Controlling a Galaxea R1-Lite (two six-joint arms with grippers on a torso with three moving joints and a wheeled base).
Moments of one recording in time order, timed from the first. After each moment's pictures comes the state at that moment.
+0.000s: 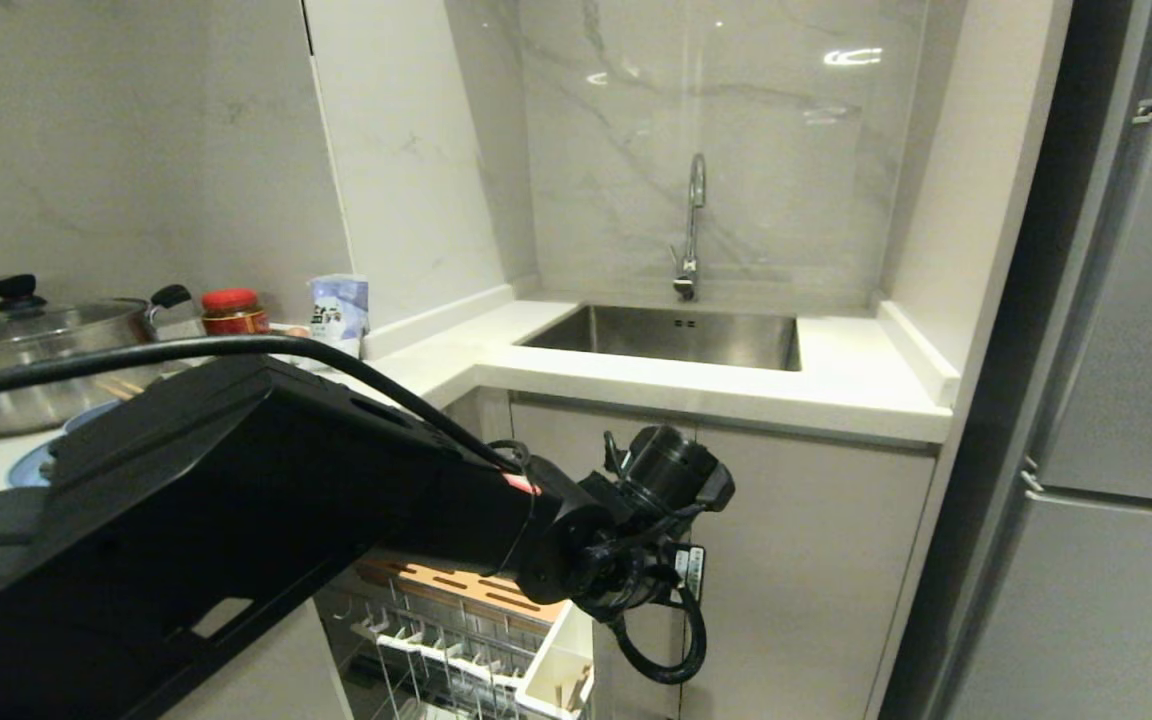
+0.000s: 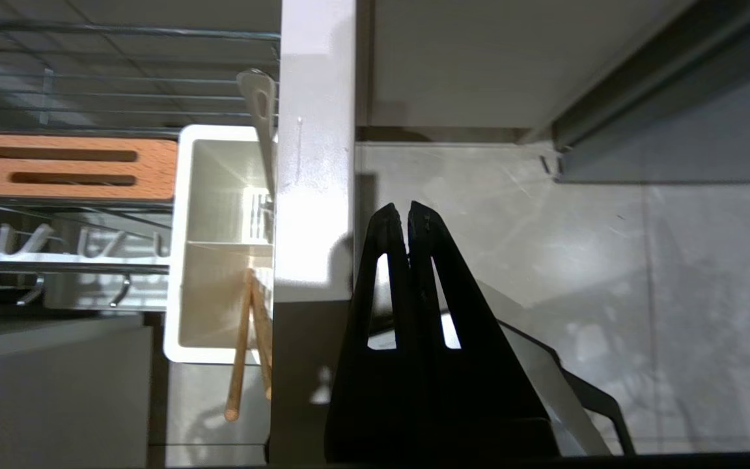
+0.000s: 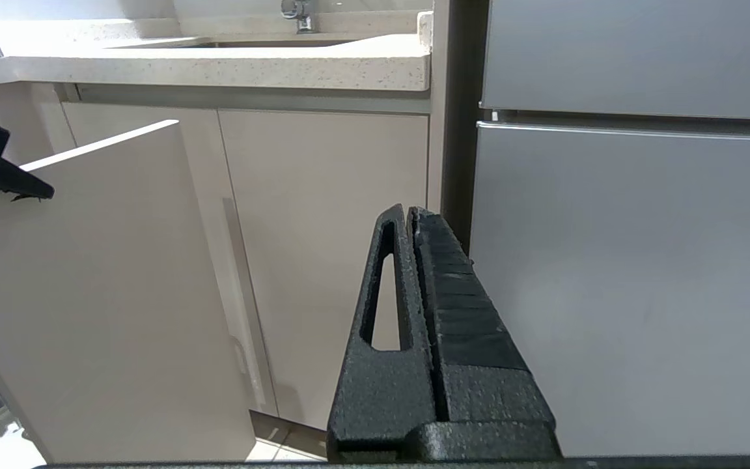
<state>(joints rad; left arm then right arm) -0.88 2.18 -1.37 0.13 0.33 -0.46 0.00 0.00 0.00 -0.08 0.00 0.02</state>
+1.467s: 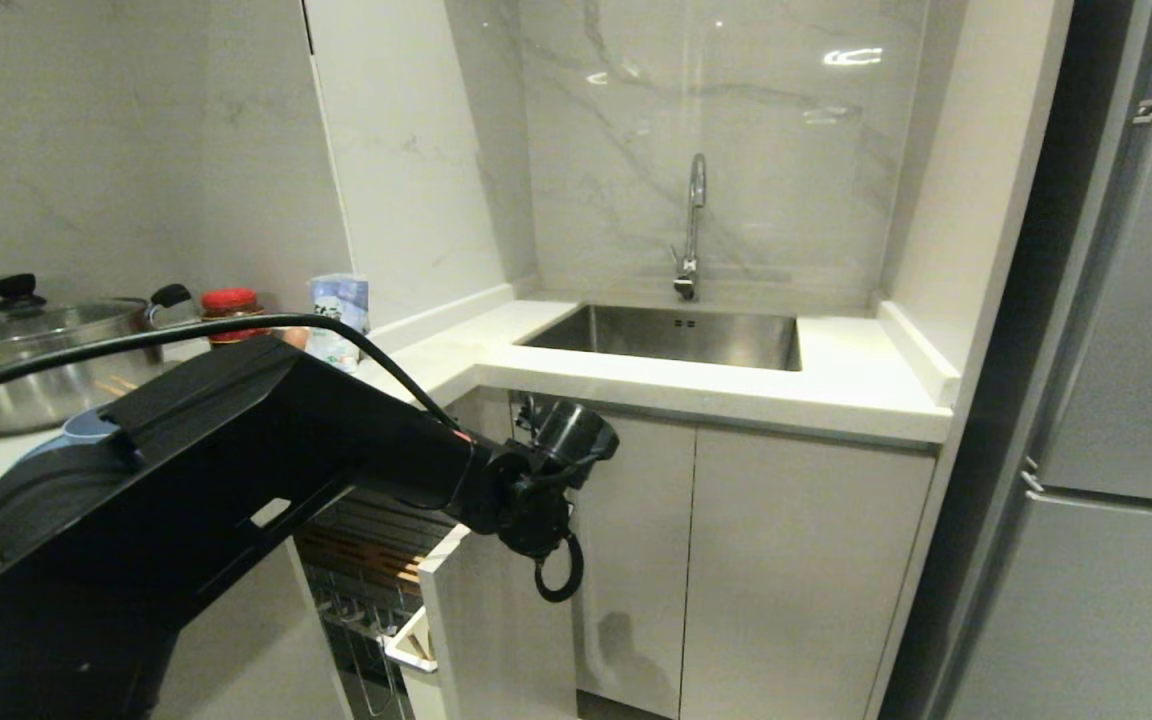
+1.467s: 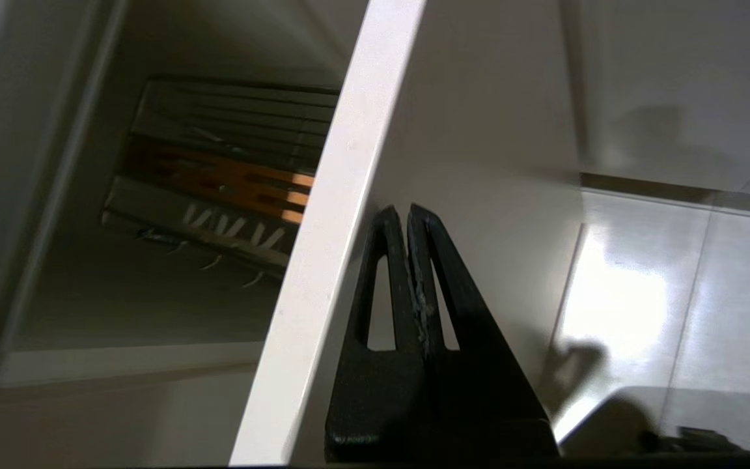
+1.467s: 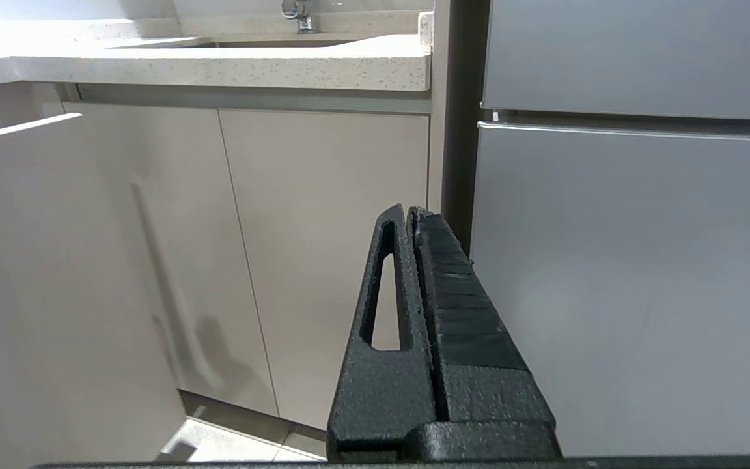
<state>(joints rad) -0.62 2.26 -1.37 0.10 0.73 -0.10 0.00 0.00 0.00 -0.08 0.00 0.02</state>
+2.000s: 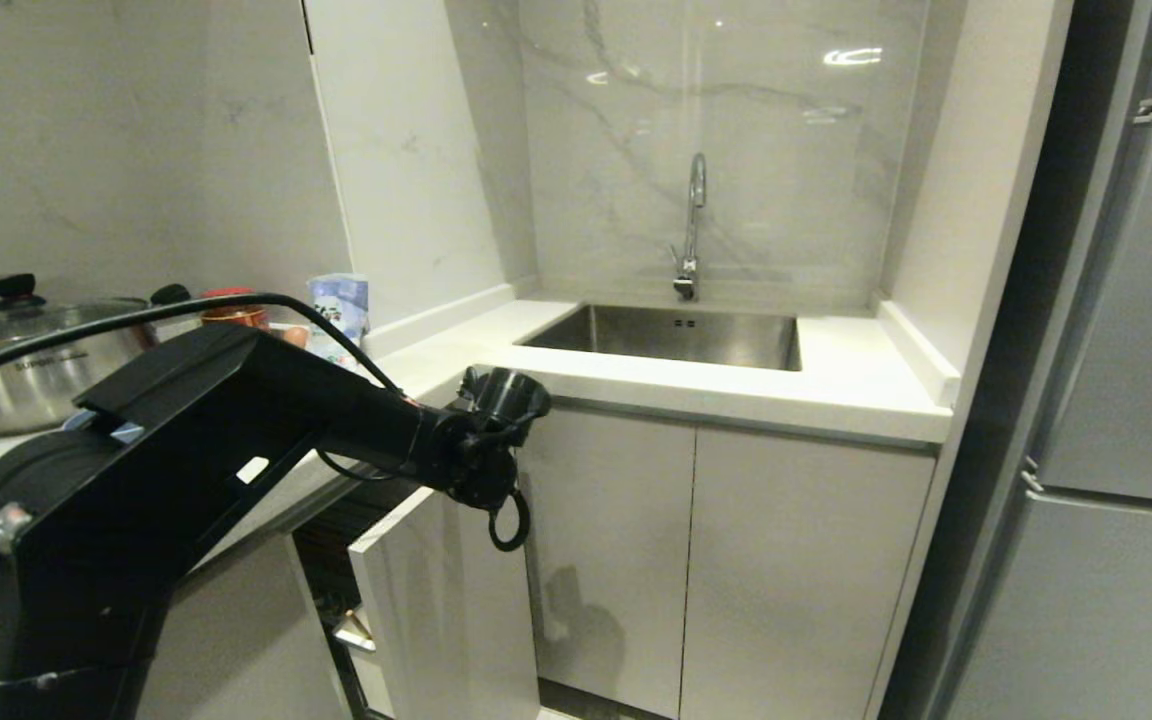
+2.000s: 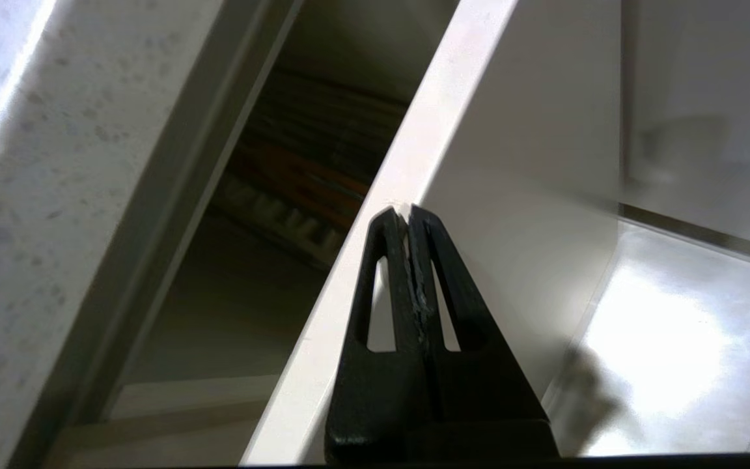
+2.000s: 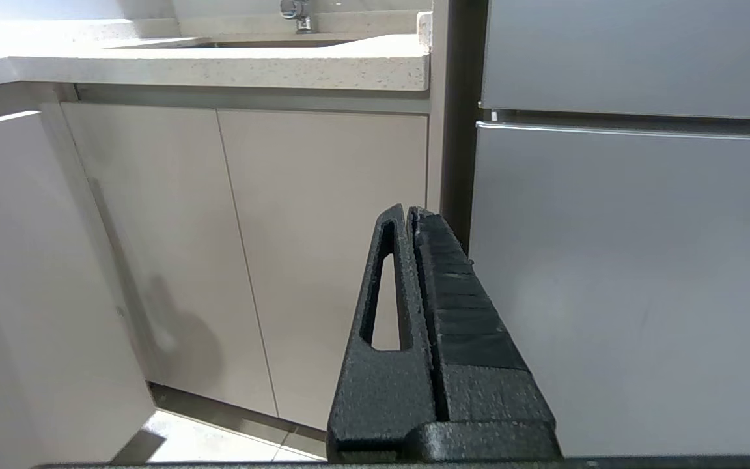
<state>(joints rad) -0.45 2.29 -1.45 0.08 0.78 -0.02 0.00 0.00 0.00 -0.08 0.00 0.02</state>
